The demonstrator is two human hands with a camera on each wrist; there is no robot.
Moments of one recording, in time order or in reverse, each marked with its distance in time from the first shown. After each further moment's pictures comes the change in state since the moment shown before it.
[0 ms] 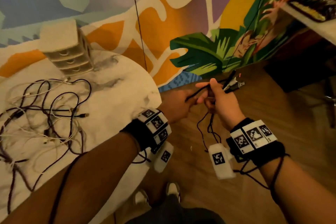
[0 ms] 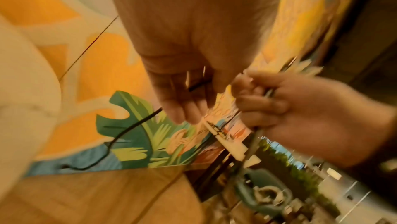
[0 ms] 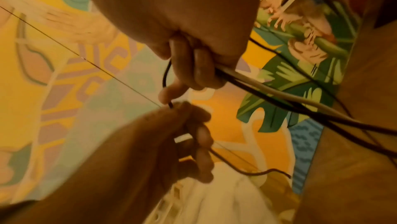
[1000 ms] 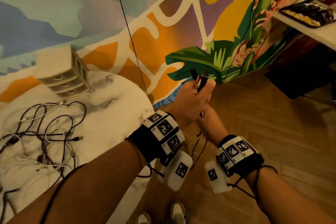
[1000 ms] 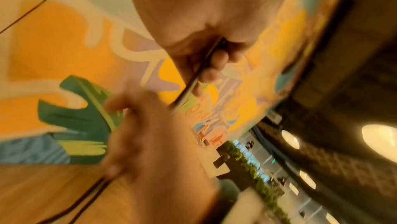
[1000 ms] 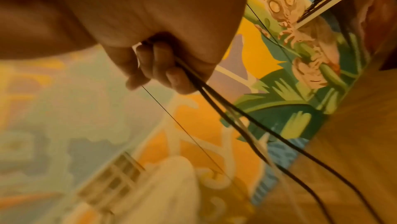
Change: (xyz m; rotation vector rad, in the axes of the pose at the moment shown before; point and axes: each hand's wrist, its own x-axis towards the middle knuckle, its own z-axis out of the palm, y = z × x) left_hand 0.045 0.084 0.006 -0.342 0.241 0.058; right_hand 0.040 0.039 -0.021 -0.367 -0.168 -0.197
